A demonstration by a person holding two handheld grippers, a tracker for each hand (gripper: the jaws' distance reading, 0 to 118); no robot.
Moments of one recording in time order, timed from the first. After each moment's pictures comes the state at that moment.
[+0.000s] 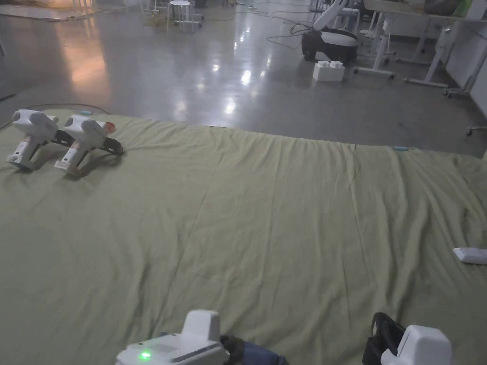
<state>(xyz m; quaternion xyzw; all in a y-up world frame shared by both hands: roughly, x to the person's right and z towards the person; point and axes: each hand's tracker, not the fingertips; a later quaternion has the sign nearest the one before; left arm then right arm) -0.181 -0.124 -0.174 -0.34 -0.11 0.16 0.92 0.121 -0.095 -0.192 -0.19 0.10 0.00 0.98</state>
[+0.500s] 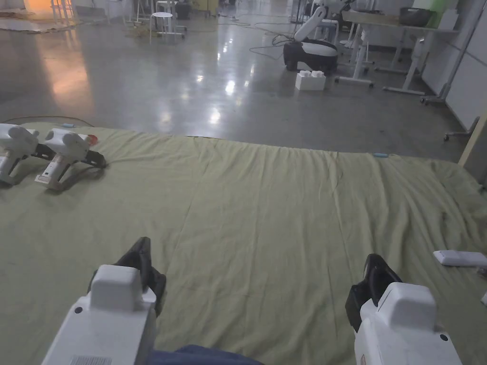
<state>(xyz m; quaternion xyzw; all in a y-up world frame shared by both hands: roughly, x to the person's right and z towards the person) -0.208 -0.051 -0.145 -0.01 0.12 -0.03 0.99 0.088 -0.041 -0.199 -0.02 0.05 0.02 1.00</state>
